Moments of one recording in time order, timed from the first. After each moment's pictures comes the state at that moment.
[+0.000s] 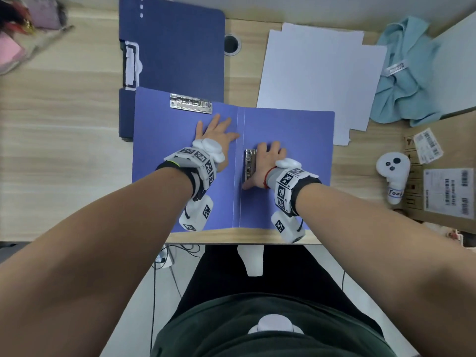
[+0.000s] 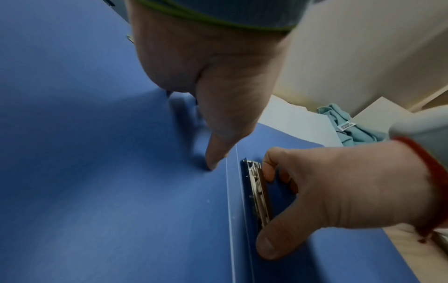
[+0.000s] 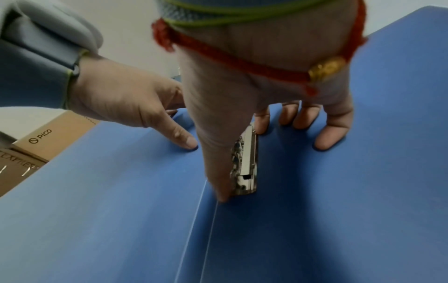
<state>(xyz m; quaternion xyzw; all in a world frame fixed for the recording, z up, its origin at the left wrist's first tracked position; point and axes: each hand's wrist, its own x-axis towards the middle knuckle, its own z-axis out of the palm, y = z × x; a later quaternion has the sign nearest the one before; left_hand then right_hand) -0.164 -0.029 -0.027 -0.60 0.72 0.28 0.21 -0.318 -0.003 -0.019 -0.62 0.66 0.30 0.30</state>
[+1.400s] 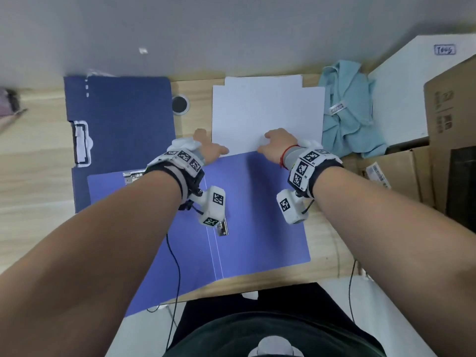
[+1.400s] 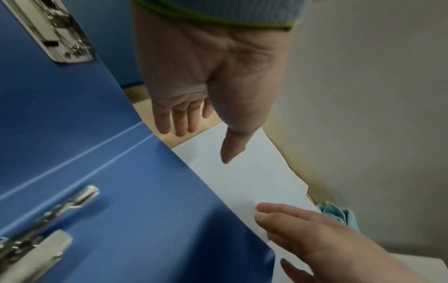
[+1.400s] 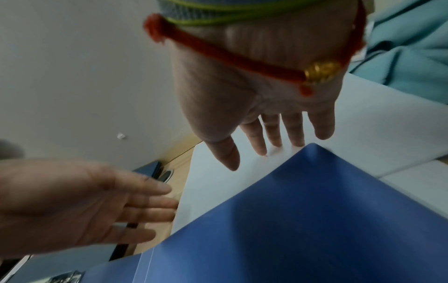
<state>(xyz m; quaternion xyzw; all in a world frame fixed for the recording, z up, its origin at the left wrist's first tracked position) -0.235 -0.177 -0.061 -0.78 0.45 0.43 0.09 -0.448 -0.166 0.009 -0.55 0.72 0.13 0.40</state>
